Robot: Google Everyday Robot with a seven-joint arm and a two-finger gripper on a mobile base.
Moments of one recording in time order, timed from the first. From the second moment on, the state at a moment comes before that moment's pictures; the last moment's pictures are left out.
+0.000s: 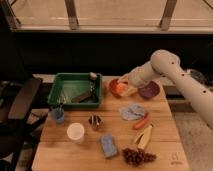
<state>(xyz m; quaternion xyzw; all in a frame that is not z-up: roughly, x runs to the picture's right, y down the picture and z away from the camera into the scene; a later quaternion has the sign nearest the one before) 0.100 -0.003 0.744 -0.21 -0.32 0.02 0.93</state>
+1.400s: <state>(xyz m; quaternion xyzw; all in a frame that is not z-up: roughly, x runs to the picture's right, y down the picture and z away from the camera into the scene) 0.323 -0.037 0.804 -0.11 -0.13 0.17 0.97</state>
